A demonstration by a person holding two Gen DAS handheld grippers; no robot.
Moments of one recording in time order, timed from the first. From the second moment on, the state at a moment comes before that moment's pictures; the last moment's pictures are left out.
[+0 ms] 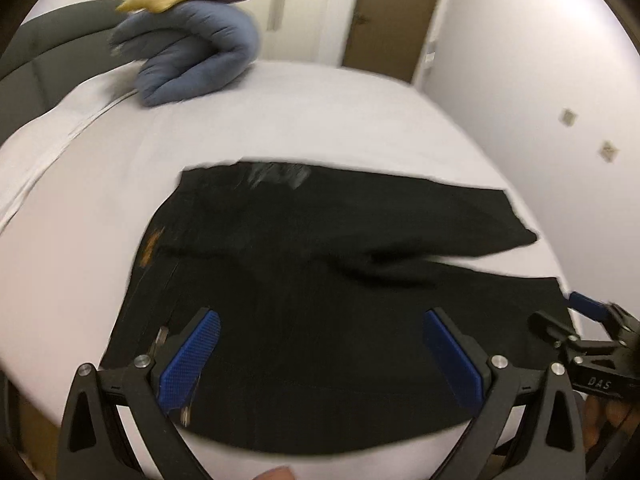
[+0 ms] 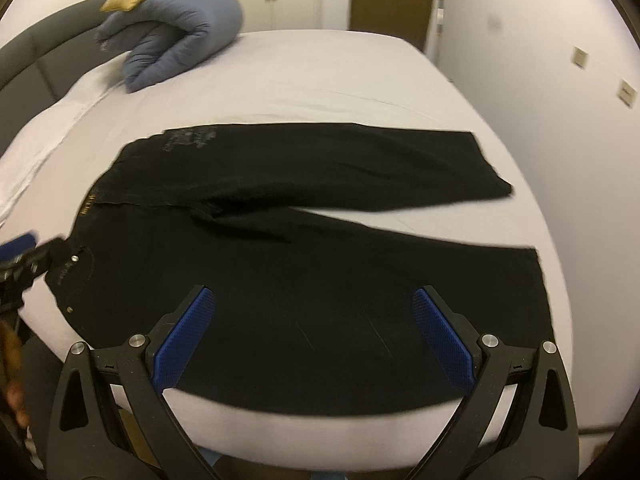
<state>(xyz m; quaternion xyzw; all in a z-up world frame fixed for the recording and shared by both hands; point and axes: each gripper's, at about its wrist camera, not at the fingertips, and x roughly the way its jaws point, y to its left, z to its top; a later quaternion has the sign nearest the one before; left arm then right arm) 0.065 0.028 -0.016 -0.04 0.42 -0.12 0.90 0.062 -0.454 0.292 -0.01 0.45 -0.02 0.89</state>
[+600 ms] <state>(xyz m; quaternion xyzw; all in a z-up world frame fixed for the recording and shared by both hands) 0.379 0.064 -0.078 0.18 0.52 -0.17 0.82 0.217 -0.473 0.278 -0.14 0.45 0.22 0.86</state>
